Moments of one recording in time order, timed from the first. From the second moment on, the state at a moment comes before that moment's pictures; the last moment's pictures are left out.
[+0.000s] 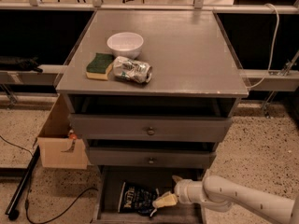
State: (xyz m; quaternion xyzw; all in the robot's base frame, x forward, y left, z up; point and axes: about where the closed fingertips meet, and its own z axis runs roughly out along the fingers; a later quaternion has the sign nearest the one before) arm 0.490 -0.068 0.309 -0.35 0.83 0.31 0.31
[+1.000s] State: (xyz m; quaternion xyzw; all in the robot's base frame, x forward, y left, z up) arm 0.502 -0.058 0.181 -0.33 0.86 0.31 0.23
